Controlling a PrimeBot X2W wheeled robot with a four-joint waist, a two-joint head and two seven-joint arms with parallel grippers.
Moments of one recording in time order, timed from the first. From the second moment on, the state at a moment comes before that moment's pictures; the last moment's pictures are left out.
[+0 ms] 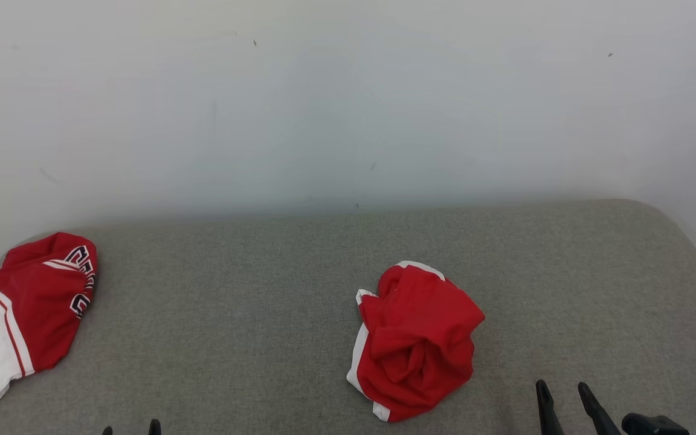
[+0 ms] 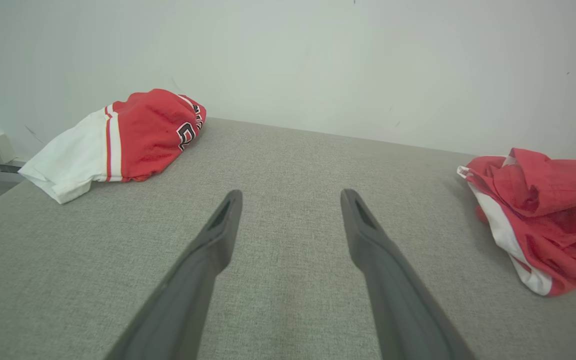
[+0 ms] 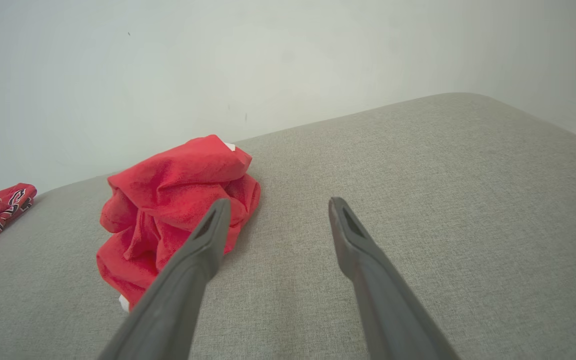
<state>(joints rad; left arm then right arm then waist) 0.15 0.26 -0.13 0.21 -0.46 0.03 -0.26 0.13 -0.05 -0.02 0.20 0.27 0.13 -0.10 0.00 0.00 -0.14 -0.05</state>
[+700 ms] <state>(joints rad) 0.11 0.23 -0.16 0.24 -0.44 -0.02 -0.24 0.12 -0.05 -0.01 0.18 0.27 0.13 -0.07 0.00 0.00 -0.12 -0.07</state>
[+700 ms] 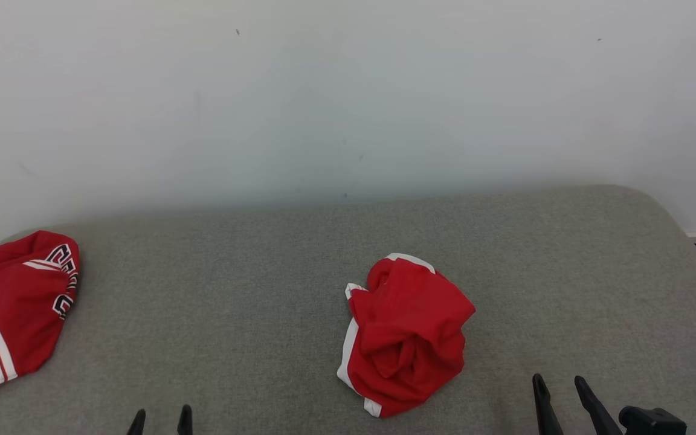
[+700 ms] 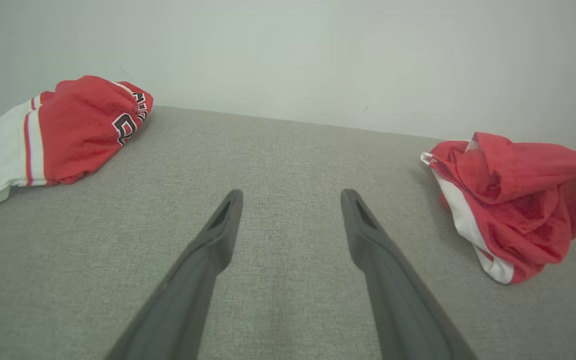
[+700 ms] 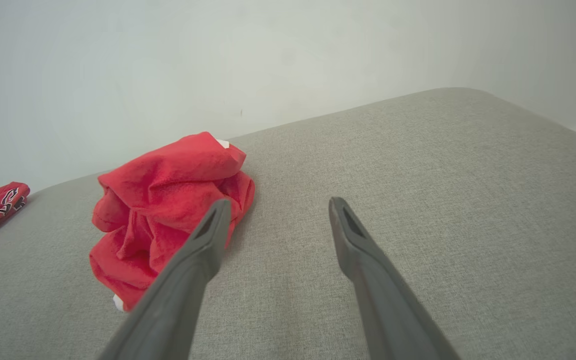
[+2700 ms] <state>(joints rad) -0.69 0.11 -0.24 0.78 -0.53 0.00 -0.04 0.06 -0.05 0.07 0.18 0.29 0.13 -0.06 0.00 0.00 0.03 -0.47</state>
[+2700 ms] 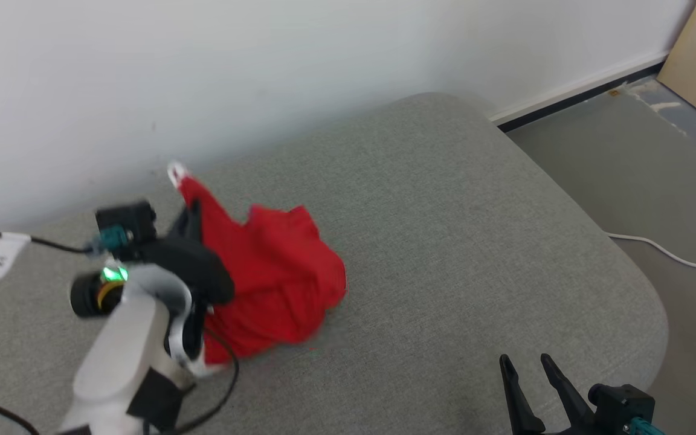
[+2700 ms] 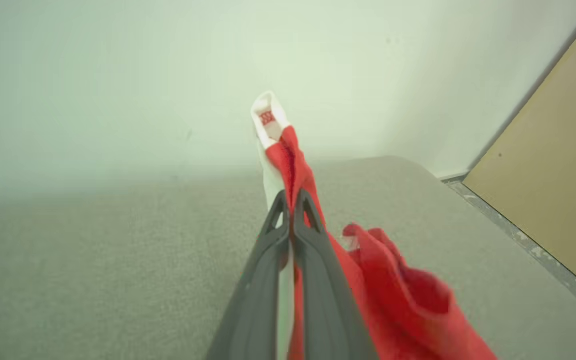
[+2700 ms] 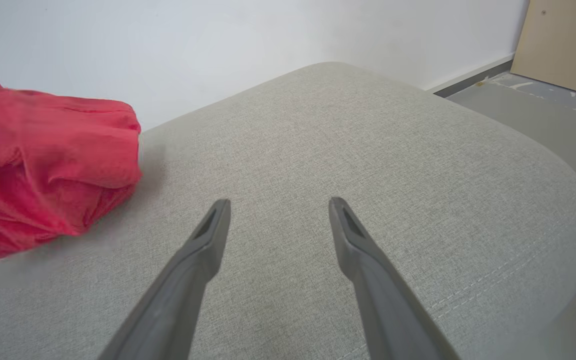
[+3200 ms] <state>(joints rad) -0.86 0.18 -0.28 0.40 -0.41 0.09 -0.08 0.06 -0.05 0.05 0.18 0.28 0.13 -0.06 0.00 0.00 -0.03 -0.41</state>
